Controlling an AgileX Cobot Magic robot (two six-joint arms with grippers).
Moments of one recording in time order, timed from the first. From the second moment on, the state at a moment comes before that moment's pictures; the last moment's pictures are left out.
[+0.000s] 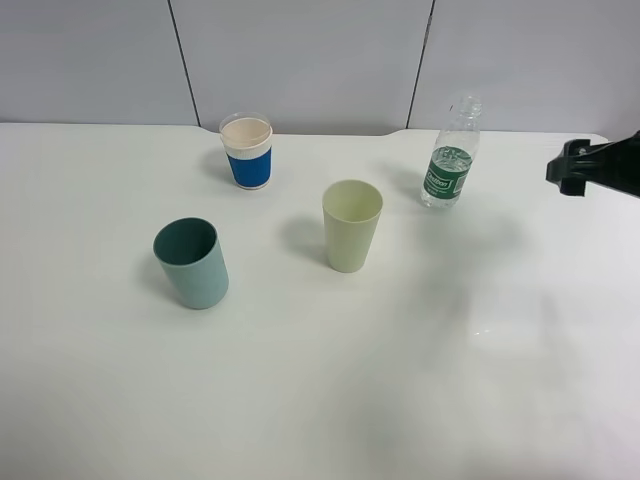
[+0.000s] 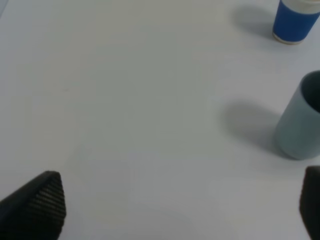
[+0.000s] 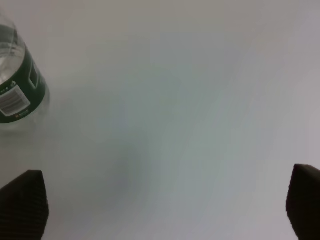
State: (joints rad) left arm -0.07 0.00 -0.50 0.07 1.06 -0.10; right arm -0.07 1.35 -0.60 -0.14 -0.01 0.00
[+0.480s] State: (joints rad) left arm -0.07 0.00 -0.50 0.07 1.06 -0.10; right arm -0.07 1.58 -0.60 -0.50 -0.27 0.25
